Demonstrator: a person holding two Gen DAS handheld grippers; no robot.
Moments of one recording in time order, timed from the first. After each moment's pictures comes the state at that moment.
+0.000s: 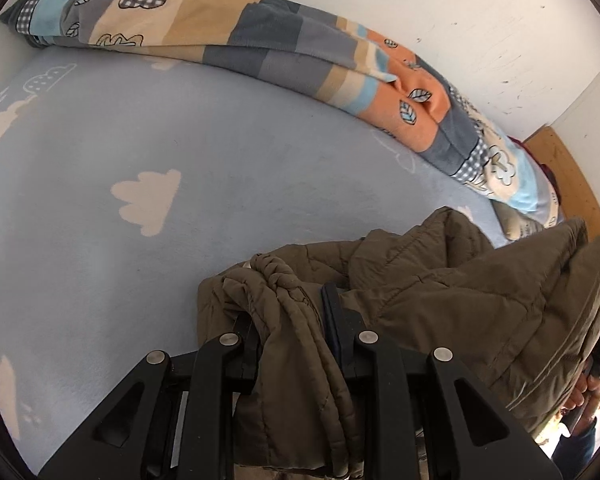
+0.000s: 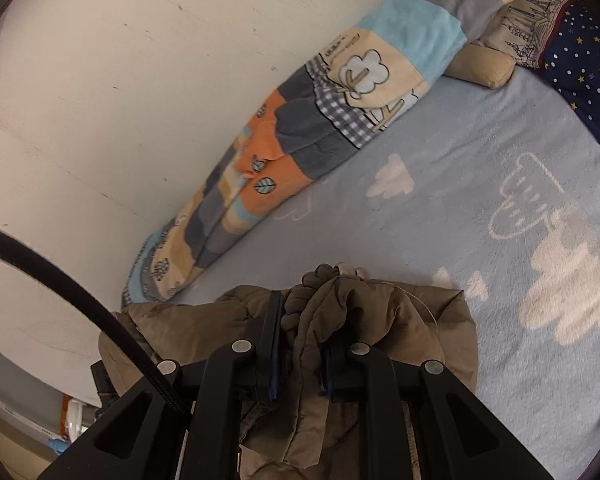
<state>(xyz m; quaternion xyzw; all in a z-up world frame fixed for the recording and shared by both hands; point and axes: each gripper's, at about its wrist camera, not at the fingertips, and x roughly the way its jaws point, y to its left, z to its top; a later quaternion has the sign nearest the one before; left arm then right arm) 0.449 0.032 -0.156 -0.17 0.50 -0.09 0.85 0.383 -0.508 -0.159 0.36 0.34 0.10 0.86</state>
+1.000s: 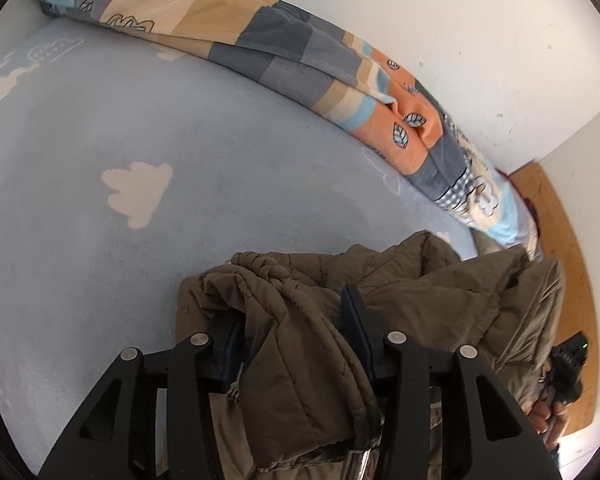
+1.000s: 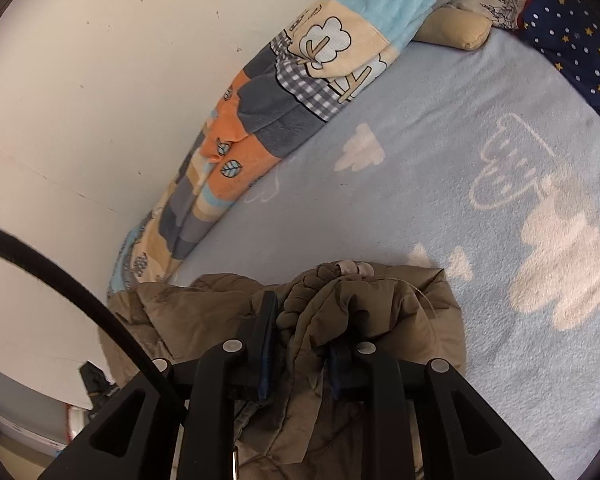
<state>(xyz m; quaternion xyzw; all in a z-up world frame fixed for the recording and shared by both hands) 0.446 0.050 -0.149 -0.25 0.48 -0.11 0.84 0.389 -0.518 -0.189 0.38 0.38 0.09 0.84</state>
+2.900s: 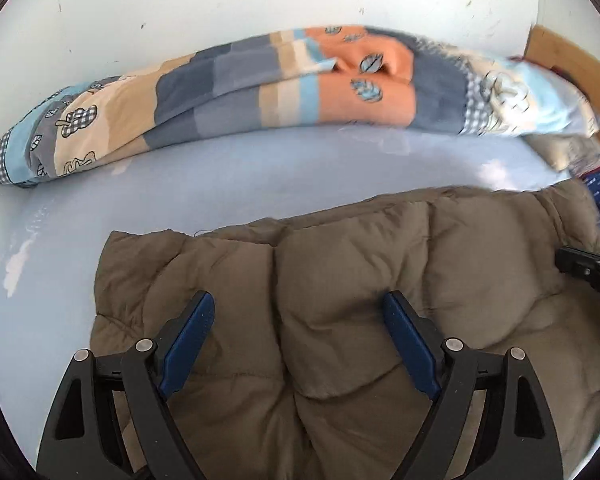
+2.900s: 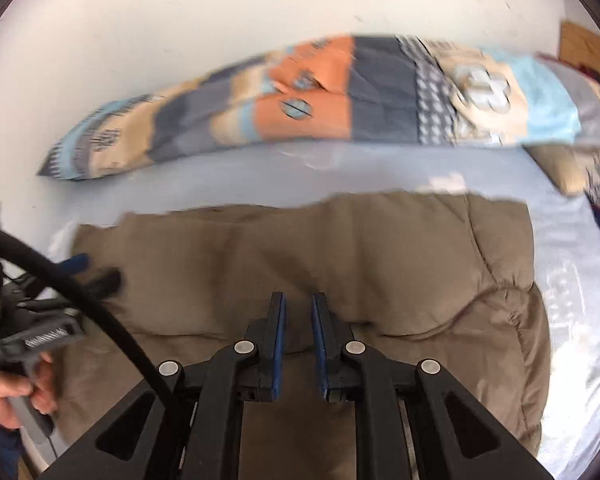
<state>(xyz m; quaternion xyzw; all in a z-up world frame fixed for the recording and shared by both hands) 0.486 -0.097 -0.170 0.06 0.45 -0.06 0.89 0.462 -0.349 -0.192 0.06 0.42 0.08 0.90</state>
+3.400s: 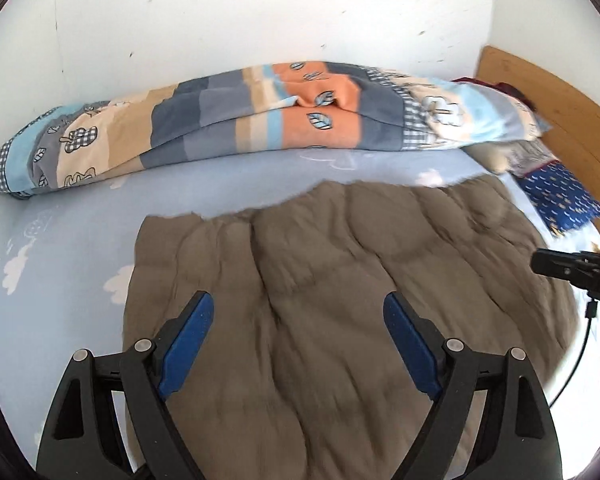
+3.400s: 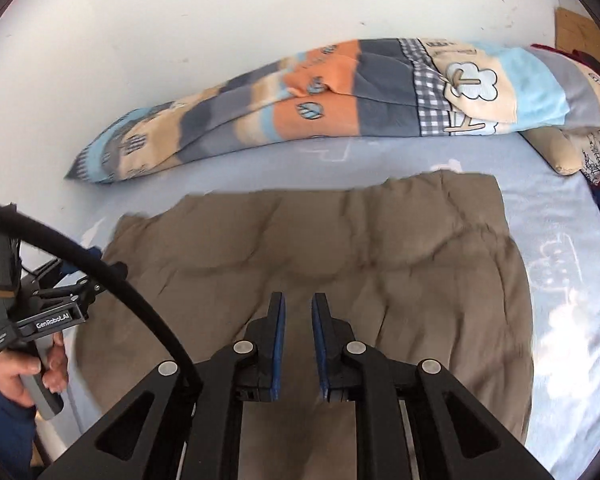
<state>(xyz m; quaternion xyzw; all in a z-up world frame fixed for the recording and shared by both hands) 0.365 -0.080 -0.108 0.04 0.39 -0.13 0.91 0.373 -0.351 -0.158 0.08 0.40 0.13 0.90</state>
